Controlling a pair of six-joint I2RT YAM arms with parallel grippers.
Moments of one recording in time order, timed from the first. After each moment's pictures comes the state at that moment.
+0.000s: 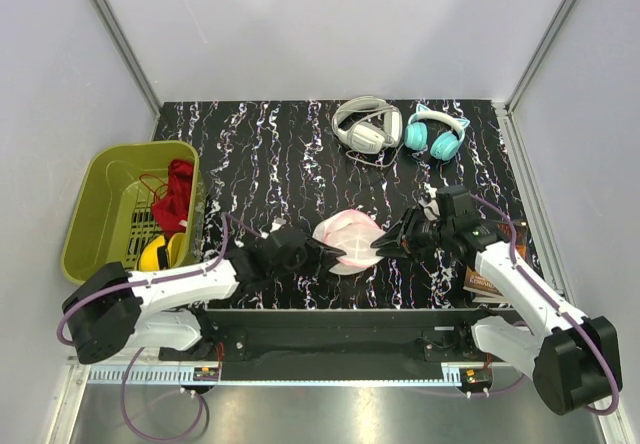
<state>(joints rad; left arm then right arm) -1.00 1.22 0.55 0.04 -0.06 -1.90 0.32 1.03 0.64 -0.43 -0.70 1.10</state>
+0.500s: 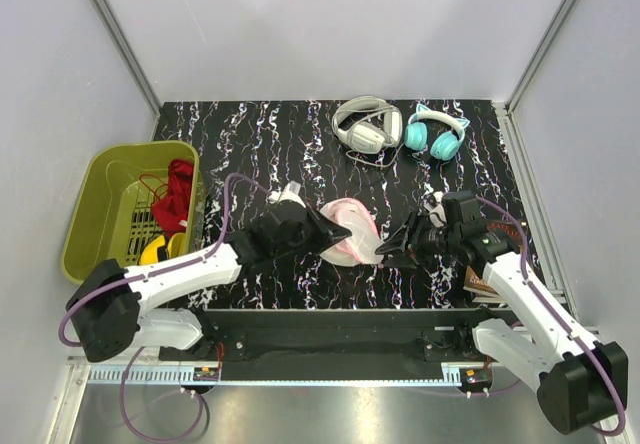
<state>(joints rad) -0.92 1.25 0.70 0.05 -0.04 -1.45 0.32 0.92 0.64 -0.55 -0.67 1.03</state>
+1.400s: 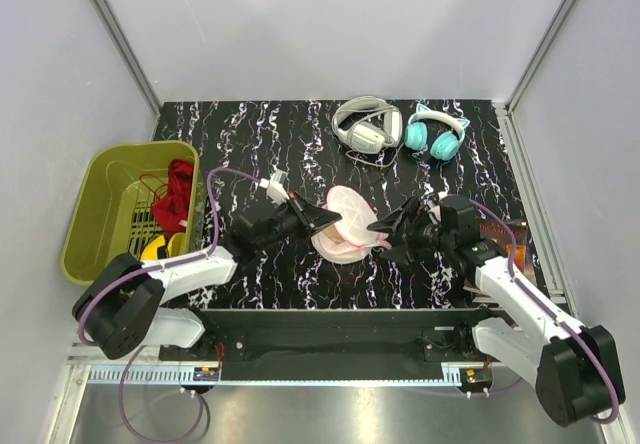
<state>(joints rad) -0.71 1.30 0.51 0.63 0.22 -1.26 0.32 0.95 0.49 -0.17 -0.59 1.26</state>
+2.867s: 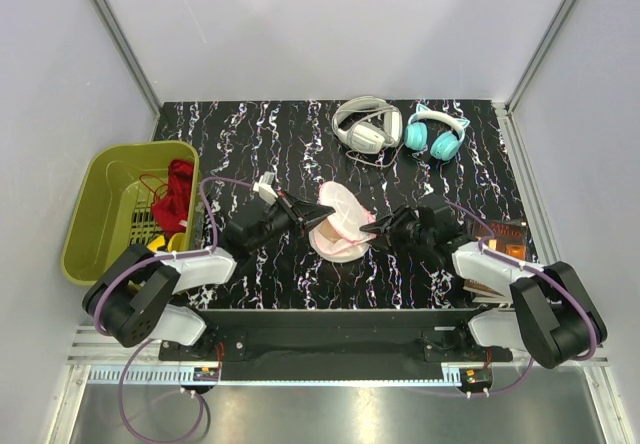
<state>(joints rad) -0.62 1.39 0.42 0.91 0.31 -1.47 0.40 1.27 0.44 0.21 -0.43 1.45</state>
